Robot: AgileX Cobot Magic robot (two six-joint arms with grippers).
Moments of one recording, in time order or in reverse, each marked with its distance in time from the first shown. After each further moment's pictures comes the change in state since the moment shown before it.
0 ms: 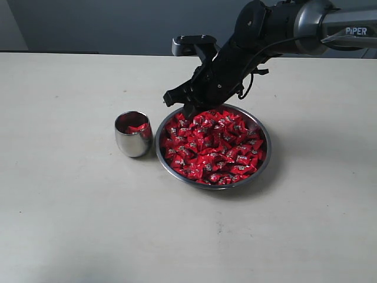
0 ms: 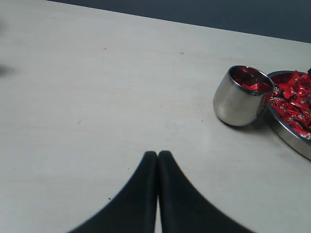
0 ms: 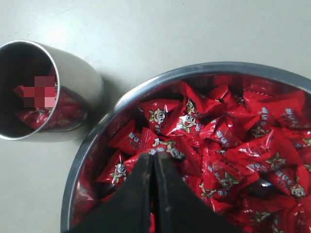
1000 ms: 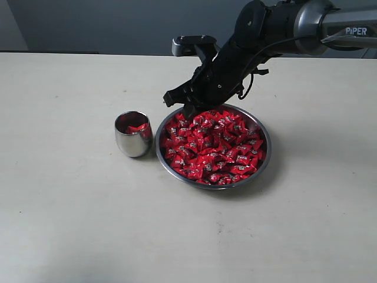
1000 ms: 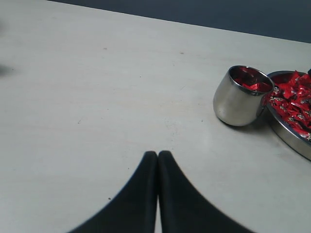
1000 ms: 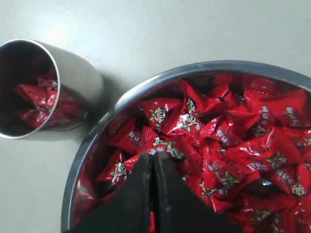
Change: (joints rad) left arm 0.000 0.000 0.000 0.000 0.000 0.000; right arm 0.000 0.000 0.000 0.000 0.002 0.000
